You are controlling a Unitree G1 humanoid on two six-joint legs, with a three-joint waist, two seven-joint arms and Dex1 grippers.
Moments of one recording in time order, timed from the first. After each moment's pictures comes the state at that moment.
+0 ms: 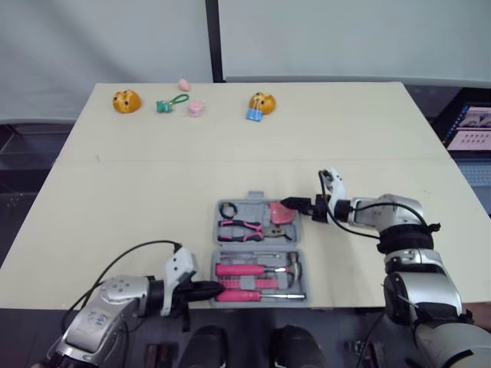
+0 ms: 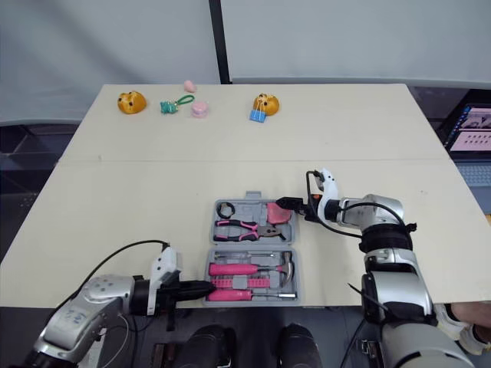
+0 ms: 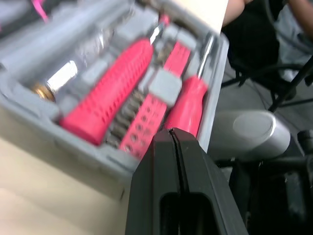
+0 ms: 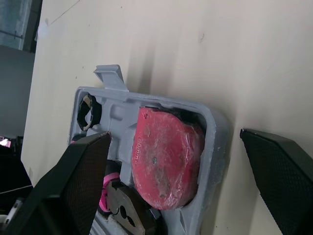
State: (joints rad) left arm 0.08 0.63 -0.15 -0.29 -0.35 0.47 -0.91; right arm -0.84 -0.41 -0.12 0.72 0.49 1.04 0.76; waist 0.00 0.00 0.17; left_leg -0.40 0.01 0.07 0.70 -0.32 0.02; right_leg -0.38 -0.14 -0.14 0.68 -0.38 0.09
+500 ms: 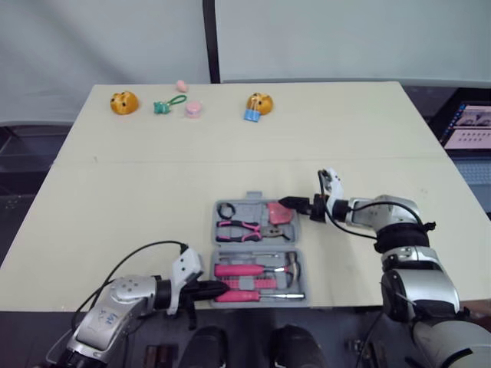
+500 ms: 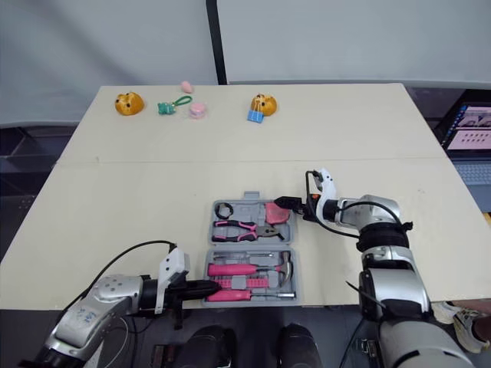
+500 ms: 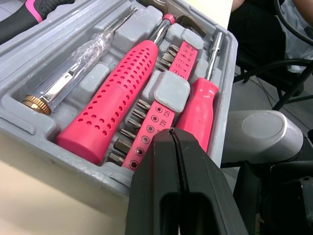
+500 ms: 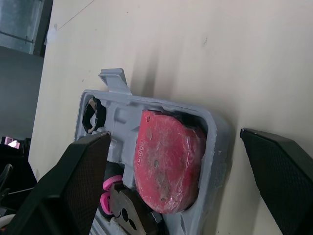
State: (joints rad) left arm 0.06 0.61 -0.18 -0.26 -0.32 0.45 -0.89; right arm -0.86 -0.39 -0.12 0.80 0.46 0.99 0.82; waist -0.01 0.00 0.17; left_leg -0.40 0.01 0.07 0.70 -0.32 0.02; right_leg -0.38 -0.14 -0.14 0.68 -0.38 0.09
